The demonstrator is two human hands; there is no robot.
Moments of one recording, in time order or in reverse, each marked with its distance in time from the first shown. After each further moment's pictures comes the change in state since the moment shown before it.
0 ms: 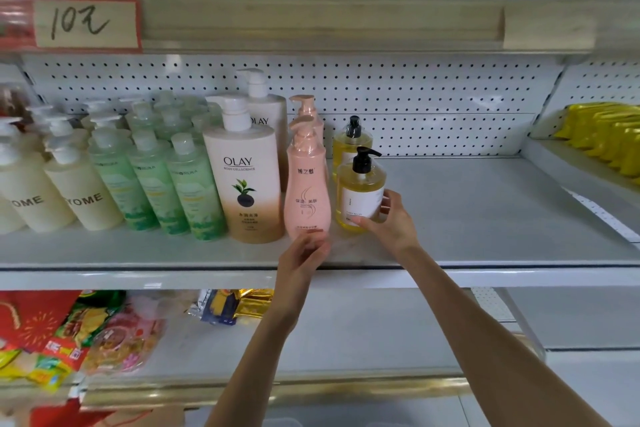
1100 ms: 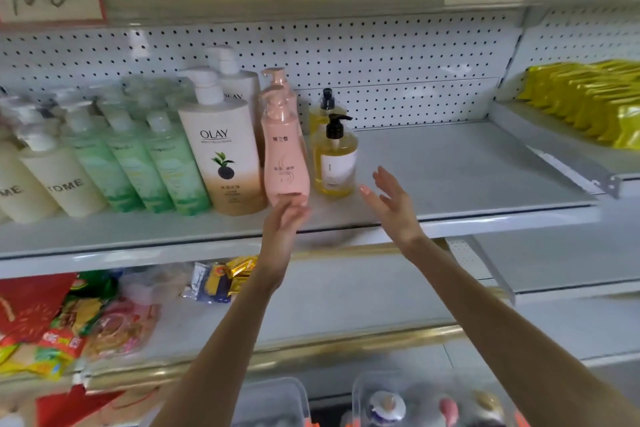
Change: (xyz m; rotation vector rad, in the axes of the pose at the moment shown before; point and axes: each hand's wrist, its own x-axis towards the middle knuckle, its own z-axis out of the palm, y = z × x) left_hand -0.004 0.010 0.001 -0.039 -0.001 -0.022; right_hand -0.075 -0.004 -0.034 0.376 -0.003 -0.017
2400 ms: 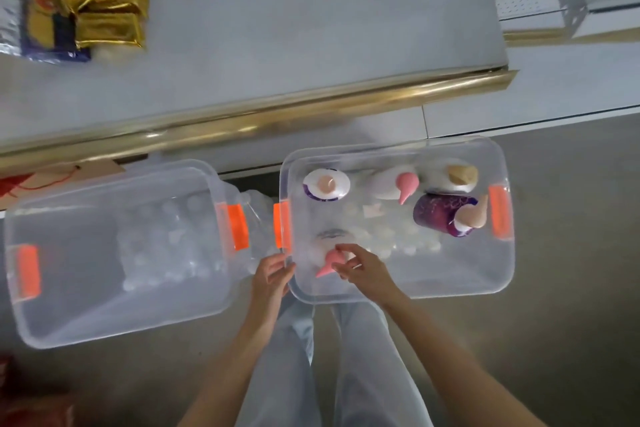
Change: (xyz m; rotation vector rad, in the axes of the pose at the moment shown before) left_hand -0.311 -0.358 0.030 0.237 0.239 -1.128; right_hand -0.320 0.431 -0.040 -0.135 -0.480 0.989
